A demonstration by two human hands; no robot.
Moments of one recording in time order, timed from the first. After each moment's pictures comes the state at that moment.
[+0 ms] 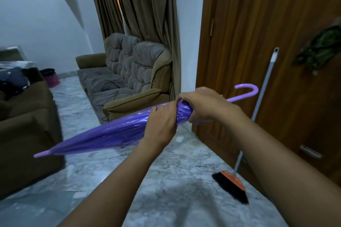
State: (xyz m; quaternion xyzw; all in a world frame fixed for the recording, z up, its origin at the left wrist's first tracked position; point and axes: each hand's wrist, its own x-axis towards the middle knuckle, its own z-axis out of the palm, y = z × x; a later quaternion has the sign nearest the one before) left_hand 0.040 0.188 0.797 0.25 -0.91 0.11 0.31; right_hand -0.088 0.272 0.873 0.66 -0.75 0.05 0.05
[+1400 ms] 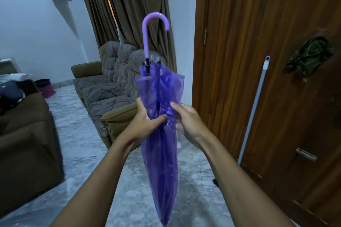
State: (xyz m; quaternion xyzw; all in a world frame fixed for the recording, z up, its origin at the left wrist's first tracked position) left_hand 0.069 0.143 0.859 0.21 -0.75 -0.54 0.33; right_hand -0.044 0.245 0.864 0.35 -0.44 0.71 -0.43
